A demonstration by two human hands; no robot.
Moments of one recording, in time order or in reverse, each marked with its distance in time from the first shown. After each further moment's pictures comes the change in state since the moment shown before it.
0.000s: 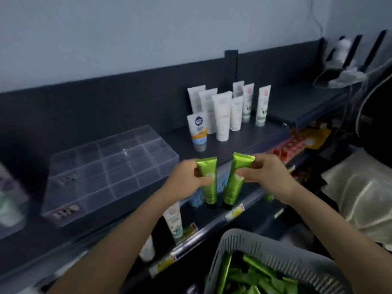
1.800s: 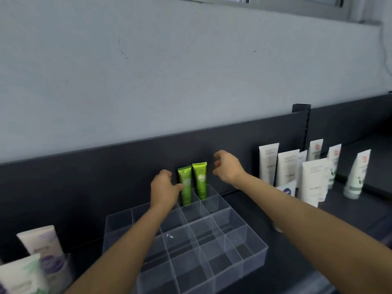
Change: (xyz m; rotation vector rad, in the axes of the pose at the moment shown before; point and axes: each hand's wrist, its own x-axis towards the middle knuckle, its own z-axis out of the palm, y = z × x) left_hand 0.110 -0.148 -0.223 0.108 0.660 -0.288; right_hand 0.287 -0.108 0.232 -0.505 -0.032 -0.184
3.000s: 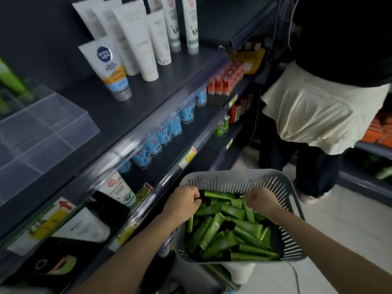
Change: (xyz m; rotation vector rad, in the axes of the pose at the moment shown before) left_hand -0.386 0.010 0.226 0.309 -1.109 0.410; right_hand -0.497 0.348 -0.060 -0.101 -0.112 0.935
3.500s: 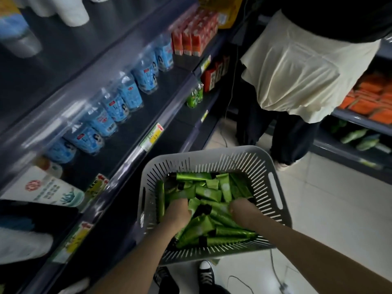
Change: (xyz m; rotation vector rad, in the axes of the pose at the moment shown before) left_hand 0.037 -0.011 0.139 -0.084 -0.257 -0.124; right_hand 0.014 0.076 0.068 -0.409 -0.310 0.079
